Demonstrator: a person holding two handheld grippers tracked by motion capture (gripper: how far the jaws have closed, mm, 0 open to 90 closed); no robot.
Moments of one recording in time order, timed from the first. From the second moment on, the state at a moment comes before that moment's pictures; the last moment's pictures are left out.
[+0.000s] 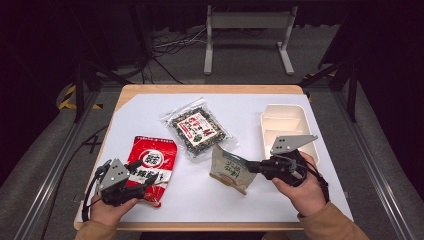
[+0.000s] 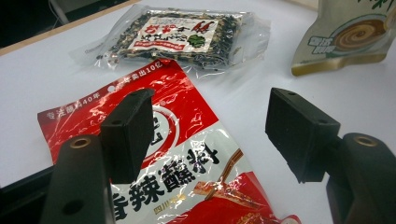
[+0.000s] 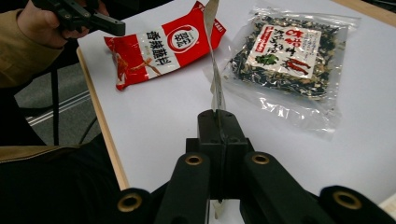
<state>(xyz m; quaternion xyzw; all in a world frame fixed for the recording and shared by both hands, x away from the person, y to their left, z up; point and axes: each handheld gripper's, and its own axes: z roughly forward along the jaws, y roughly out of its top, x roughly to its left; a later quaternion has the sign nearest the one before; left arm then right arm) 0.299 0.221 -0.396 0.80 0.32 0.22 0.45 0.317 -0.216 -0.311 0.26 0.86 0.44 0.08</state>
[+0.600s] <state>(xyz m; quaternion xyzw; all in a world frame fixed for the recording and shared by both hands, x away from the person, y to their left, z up) 0.301 0.226 -0.397 0.80 0.33 0.22 0.45 0.333 -0.230 -0.274 0.26 0.85 0.43 0.13</state>
